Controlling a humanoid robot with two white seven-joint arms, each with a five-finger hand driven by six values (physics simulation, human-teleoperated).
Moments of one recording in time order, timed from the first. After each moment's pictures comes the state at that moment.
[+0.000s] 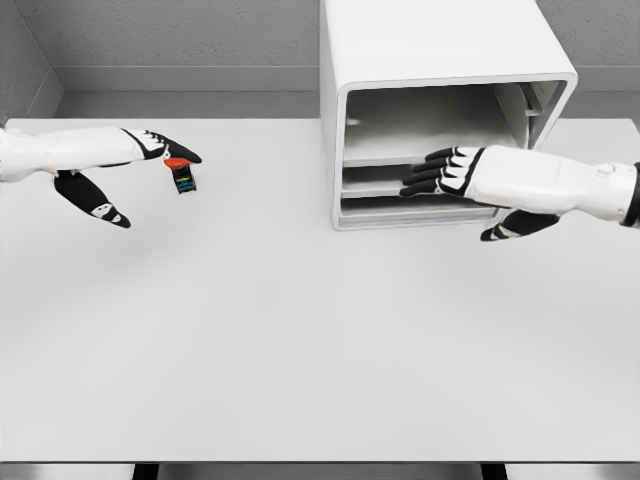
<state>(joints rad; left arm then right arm) -1.01 1.00 -1.09 -1.36 0.19 -0.61 -0.53 -1.02 -1.13 1.20 -1.68 0.06 -0.61 0.17</state>
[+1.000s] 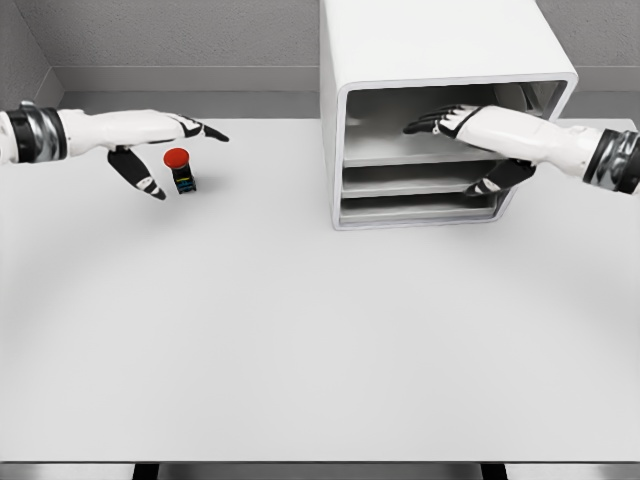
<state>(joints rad) -1.06 0.71 -1.04 -0.97 0.00 -0.61 -0.56 -0.99 -0.88 1.11 -1.28 0.03 -0.61 0.20</state>
